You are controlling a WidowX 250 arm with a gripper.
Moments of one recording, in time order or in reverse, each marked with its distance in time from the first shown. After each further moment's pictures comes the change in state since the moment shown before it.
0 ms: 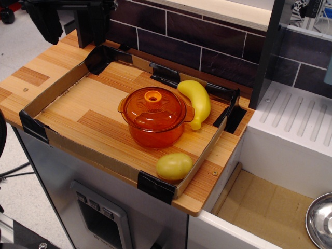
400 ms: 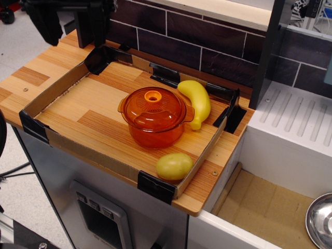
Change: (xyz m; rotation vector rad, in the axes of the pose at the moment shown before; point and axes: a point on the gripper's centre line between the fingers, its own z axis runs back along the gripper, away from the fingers) arm -0.002 -0.001 -0.006 0.001 0.029 0.004
